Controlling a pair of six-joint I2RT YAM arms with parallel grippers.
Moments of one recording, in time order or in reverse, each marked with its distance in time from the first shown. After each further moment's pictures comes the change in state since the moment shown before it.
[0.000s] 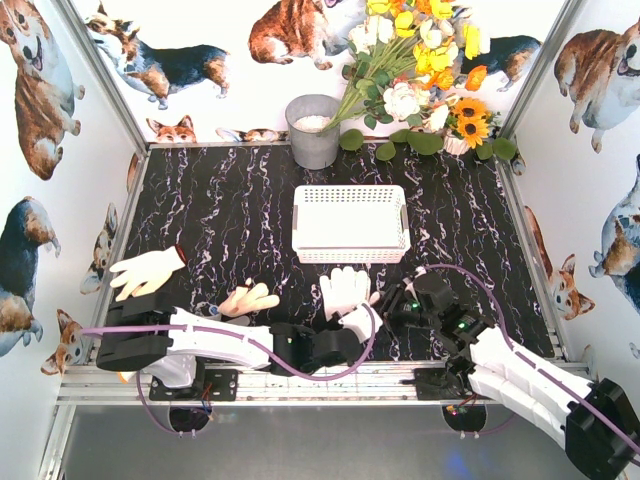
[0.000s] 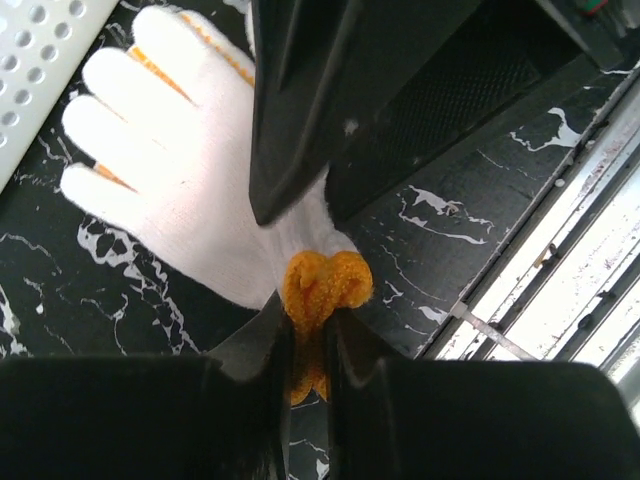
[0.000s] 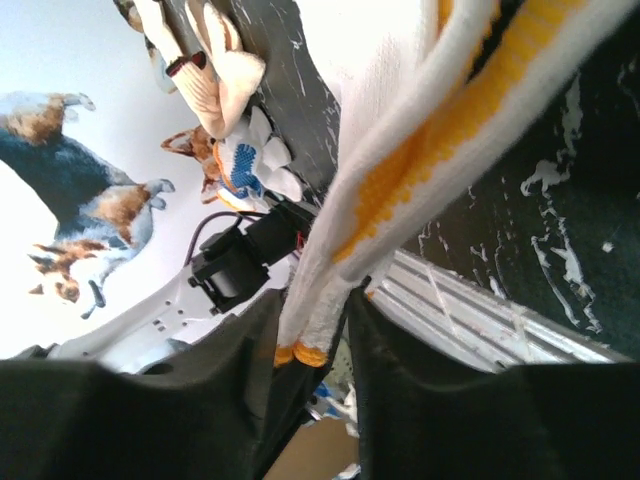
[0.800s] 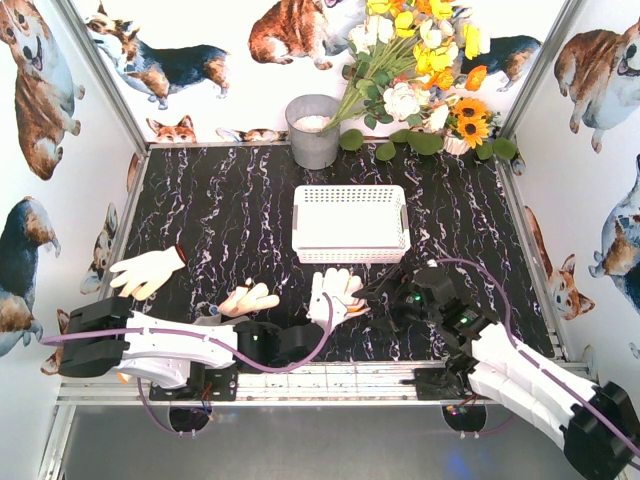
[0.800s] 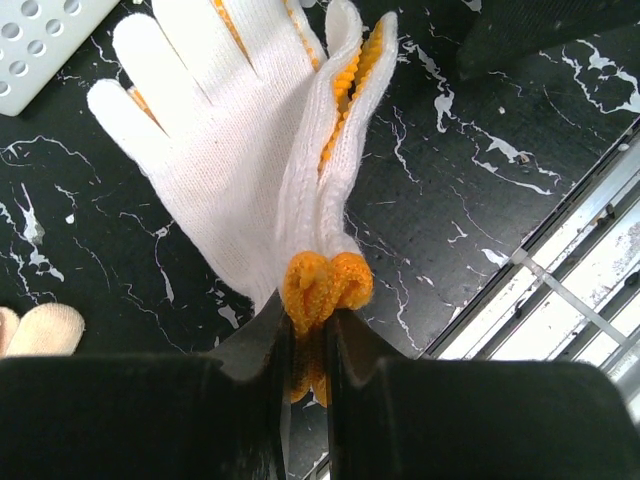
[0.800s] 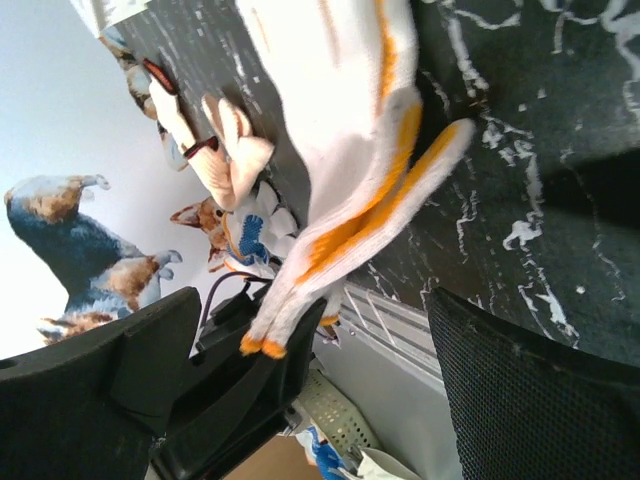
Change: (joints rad) left arm 0.046 -0.244 -0.193 -0.031 -0.009 -0.126; right arm -0.016 -0.013 0.078 -0.106 0.161 -0.012
